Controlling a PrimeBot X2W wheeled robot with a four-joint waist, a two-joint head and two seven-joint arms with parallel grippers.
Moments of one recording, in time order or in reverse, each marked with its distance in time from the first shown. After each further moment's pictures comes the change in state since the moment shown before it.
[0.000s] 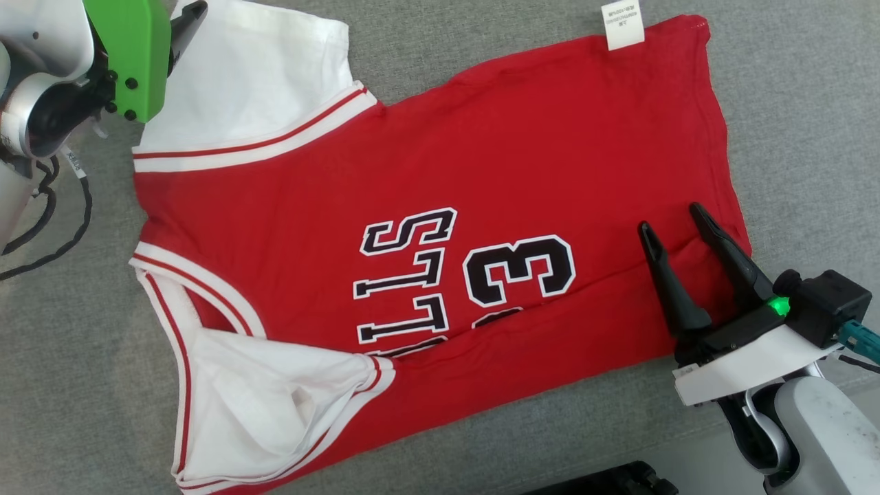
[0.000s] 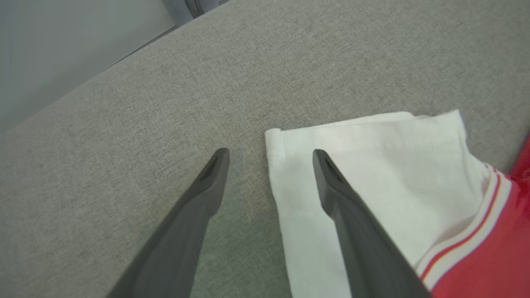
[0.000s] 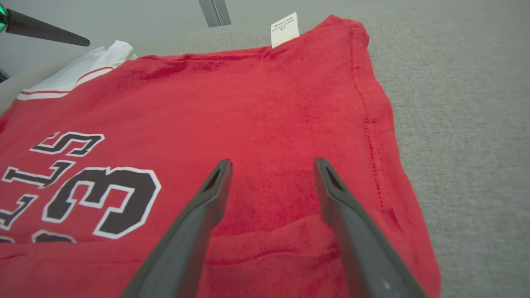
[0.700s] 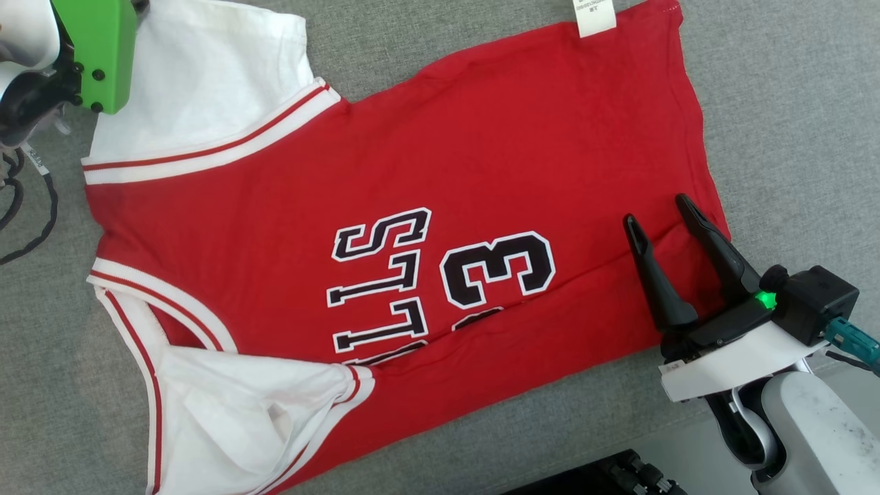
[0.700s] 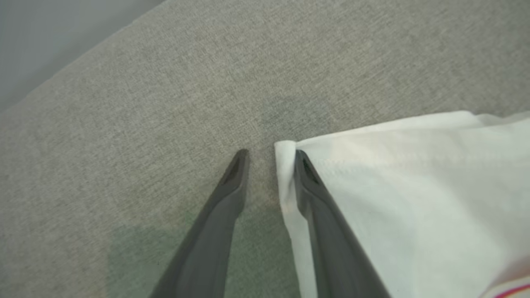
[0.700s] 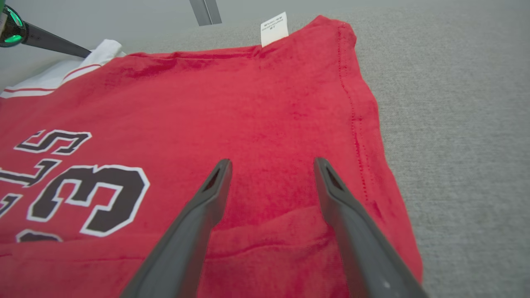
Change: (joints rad) left arm -0.032 0.022 -0.023 0.065 0.031 0.026 0.052; right arm -0.021 0.035 0.012 -0.012 -0.036 0.000 -0.001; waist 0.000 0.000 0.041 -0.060
